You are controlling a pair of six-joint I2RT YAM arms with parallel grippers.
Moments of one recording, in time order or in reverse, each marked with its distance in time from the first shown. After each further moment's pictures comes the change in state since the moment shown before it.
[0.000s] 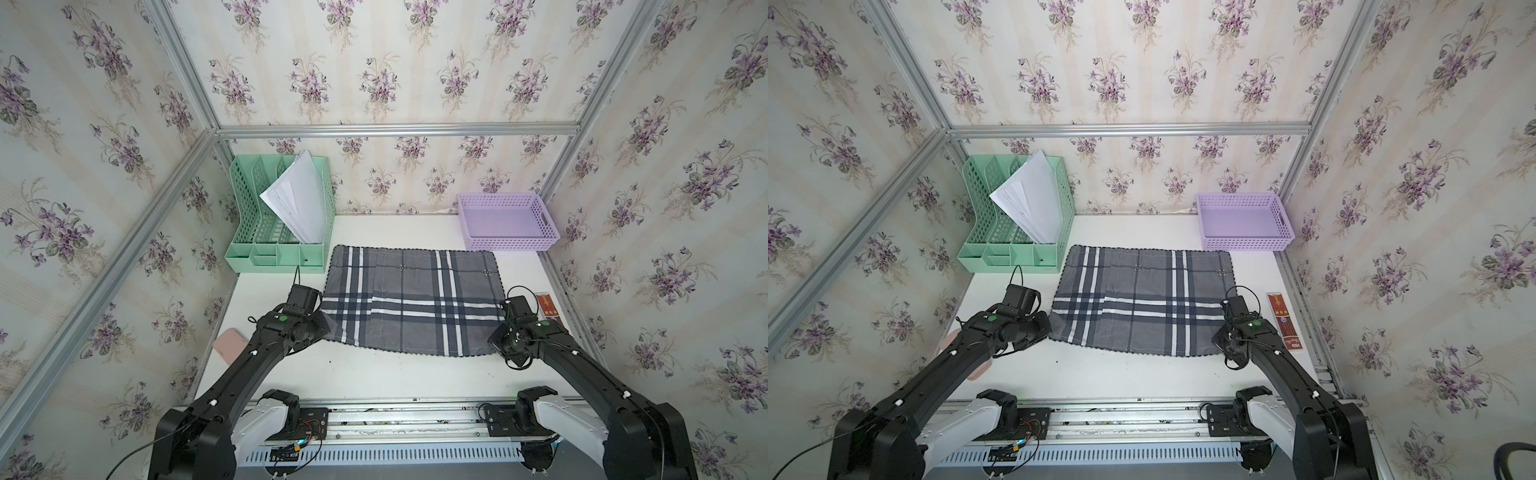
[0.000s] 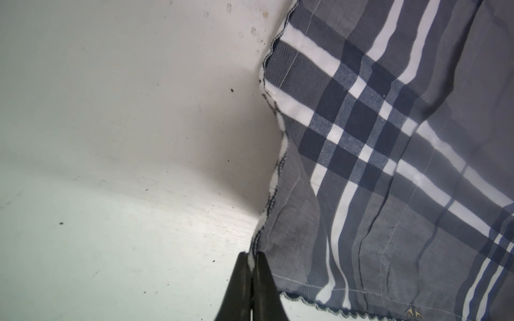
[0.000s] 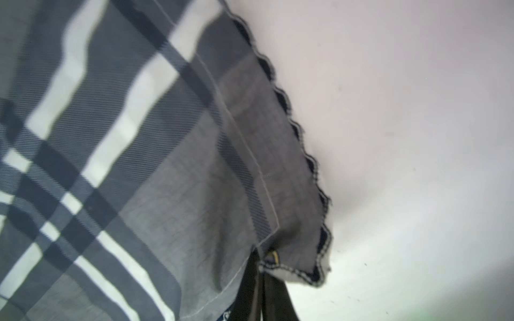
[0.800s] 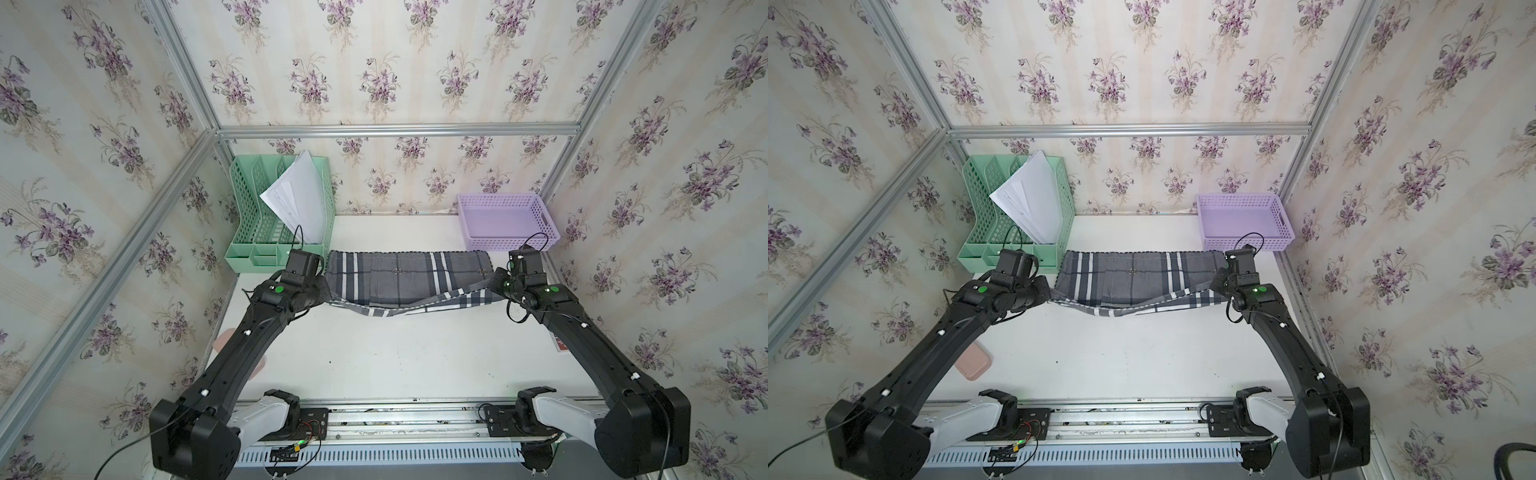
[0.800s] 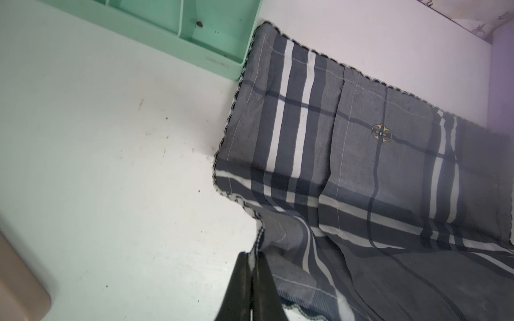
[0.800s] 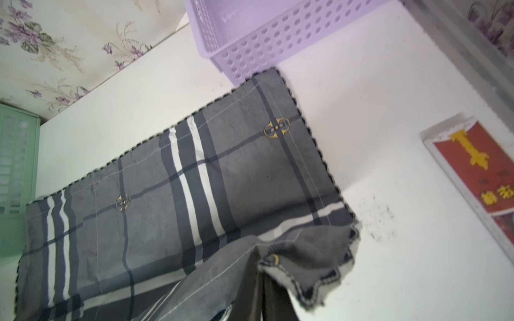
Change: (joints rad) left arm -0.024 0.223 0.427 -0.037 -0.112 0.158; right arm -0.045 0.175 0.370 0.260 0.089 -0.386
